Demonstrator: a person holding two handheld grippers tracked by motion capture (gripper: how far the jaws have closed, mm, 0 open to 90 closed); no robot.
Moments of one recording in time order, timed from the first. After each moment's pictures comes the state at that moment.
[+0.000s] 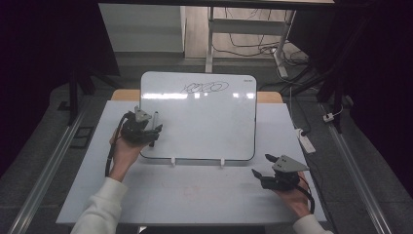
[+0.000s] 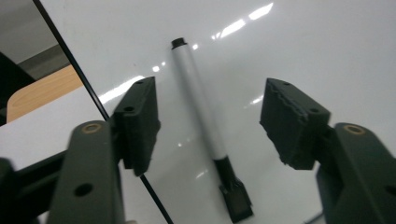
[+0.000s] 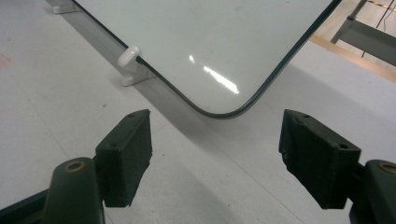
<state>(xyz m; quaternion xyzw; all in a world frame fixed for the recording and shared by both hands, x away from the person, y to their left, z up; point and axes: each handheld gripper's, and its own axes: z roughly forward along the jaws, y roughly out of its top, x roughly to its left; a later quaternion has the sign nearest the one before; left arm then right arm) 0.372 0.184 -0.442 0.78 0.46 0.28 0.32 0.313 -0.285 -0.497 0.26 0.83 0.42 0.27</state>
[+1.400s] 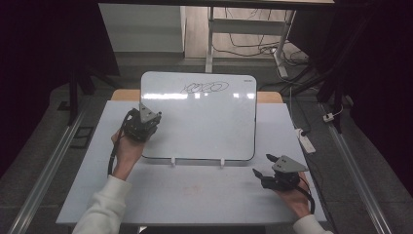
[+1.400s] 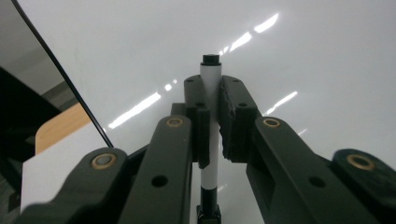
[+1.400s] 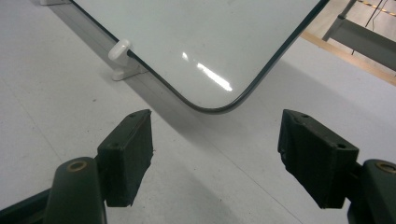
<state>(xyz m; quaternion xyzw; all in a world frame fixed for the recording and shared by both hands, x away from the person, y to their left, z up) 0.358 0.171 -0.418 0.78 0.42 0.33 0.33 0.313 -0.286 -0.499 0.26 0.83 0.41 0.28</state>
